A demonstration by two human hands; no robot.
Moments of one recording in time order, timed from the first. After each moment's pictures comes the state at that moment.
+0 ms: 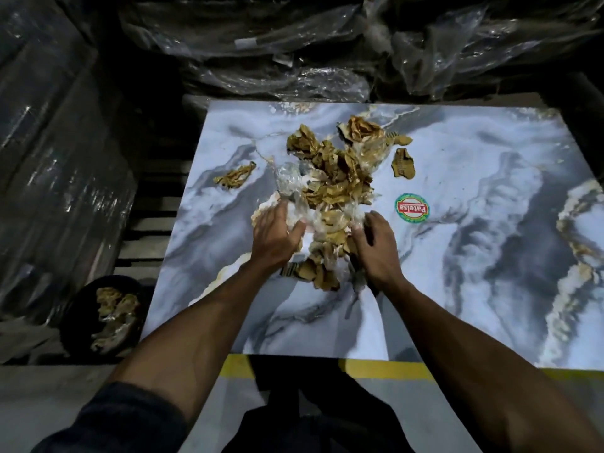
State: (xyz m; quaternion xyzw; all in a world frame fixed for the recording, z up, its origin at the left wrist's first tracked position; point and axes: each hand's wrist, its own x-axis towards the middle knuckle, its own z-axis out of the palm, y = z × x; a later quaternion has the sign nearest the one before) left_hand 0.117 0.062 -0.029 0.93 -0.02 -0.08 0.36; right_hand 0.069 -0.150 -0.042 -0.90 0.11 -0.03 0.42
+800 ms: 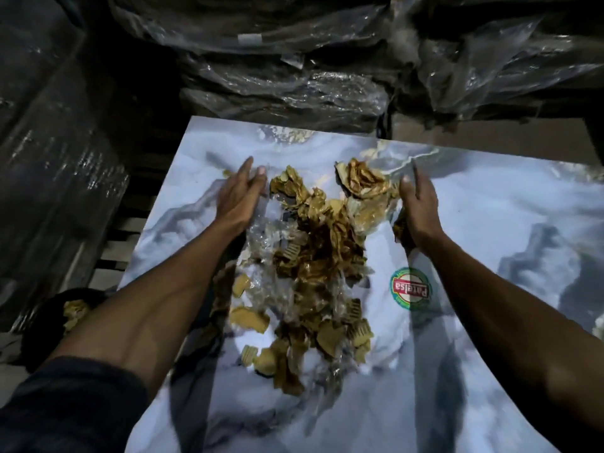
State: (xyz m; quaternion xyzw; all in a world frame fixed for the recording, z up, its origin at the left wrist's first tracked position) left_hand 0.307 0.058 -0.027 0.88 0.12 -0.07 0.45; right_hand 0.294 -0.278 -0.035 -0.88 0.11 -0.05 0.46
